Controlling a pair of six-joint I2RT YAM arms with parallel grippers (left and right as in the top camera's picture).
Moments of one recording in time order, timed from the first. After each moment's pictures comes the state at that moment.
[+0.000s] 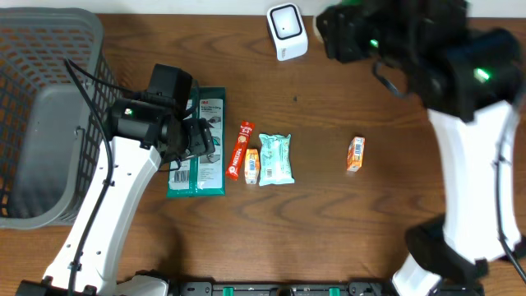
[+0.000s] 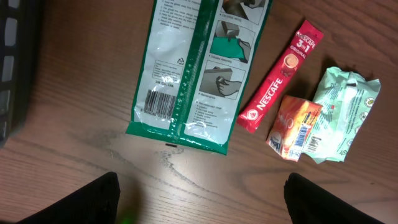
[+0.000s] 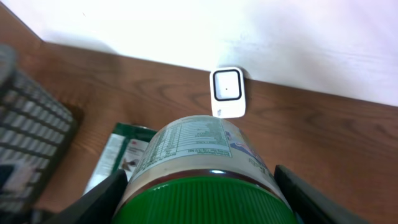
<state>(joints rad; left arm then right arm) -0.23 1.44 1.37 -1.26 -0.03 -0.51 0.42 1.86 2.58 -1.36 0.00 0.17</state>
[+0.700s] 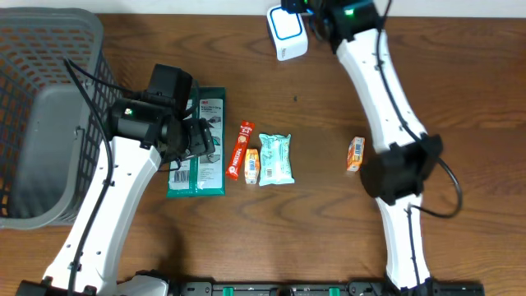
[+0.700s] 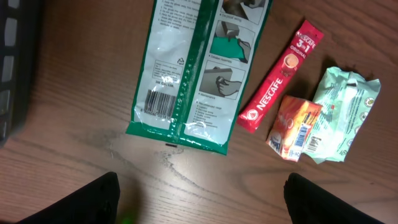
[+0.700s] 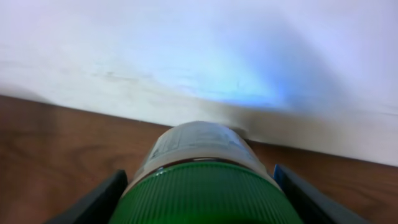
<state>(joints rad) -0.23 1.44 1.37 -1.26 -0.03 -0.51 0.36 2.40 2.57 -0.69 0.05 0.17</state>
